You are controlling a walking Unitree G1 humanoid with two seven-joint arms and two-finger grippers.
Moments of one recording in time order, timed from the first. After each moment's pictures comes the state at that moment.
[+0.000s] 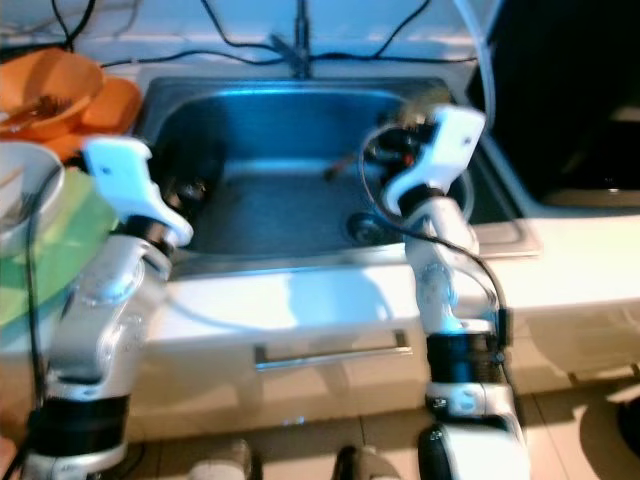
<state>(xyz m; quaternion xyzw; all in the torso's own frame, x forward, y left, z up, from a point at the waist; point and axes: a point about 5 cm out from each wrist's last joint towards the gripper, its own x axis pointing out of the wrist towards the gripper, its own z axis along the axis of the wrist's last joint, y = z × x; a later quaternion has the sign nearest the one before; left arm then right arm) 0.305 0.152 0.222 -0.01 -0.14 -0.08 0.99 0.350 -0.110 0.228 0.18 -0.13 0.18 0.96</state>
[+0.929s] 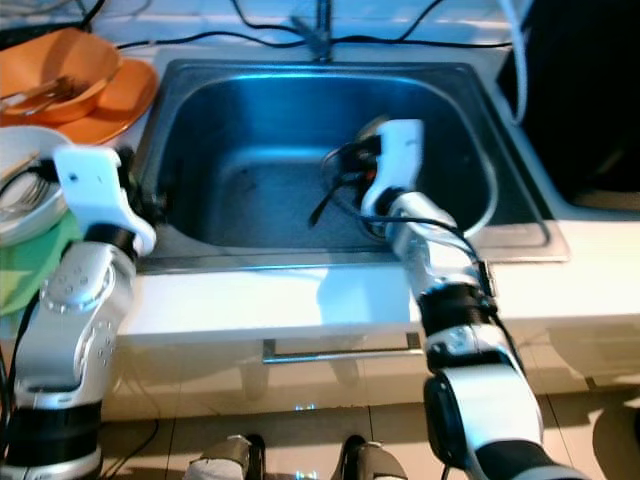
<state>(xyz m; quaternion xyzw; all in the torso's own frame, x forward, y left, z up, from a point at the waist) 0.299 0.181 0.209 0.04 -0.09 -0.01 1.00 0.390 -0.105 0.183 0.11 0.06 0.25 0.96</state>
